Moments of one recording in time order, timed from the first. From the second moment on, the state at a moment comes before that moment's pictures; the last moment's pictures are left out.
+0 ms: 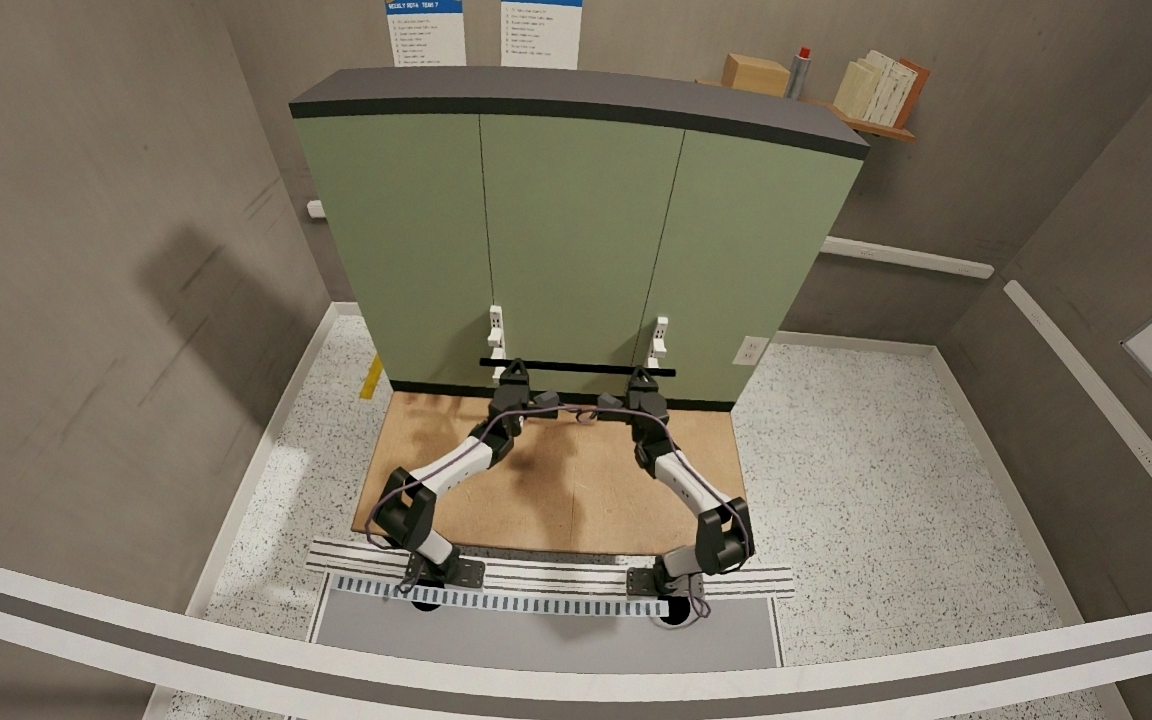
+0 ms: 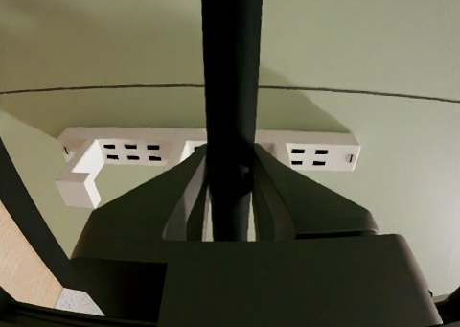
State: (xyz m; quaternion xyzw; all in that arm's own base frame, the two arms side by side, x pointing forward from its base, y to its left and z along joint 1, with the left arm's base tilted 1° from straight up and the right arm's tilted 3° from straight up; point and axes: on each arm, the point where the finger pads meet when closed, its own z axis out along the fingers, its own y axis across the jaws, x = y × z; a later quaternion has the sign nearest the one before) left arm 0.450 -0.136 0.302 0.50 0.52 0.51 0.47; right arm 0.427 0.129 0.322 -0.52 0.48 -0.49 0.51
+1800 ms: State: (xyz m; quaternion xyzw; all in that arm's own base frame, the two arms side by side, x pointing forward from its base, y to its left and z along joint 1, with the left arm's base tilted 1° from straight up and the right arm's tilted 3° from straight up) left arm 0.470 -0.135 0.301 0.50 0.52 0.51 0.47; right arm 0.444 0.131 0.322 -0.52 0.48 -0.50 0.51
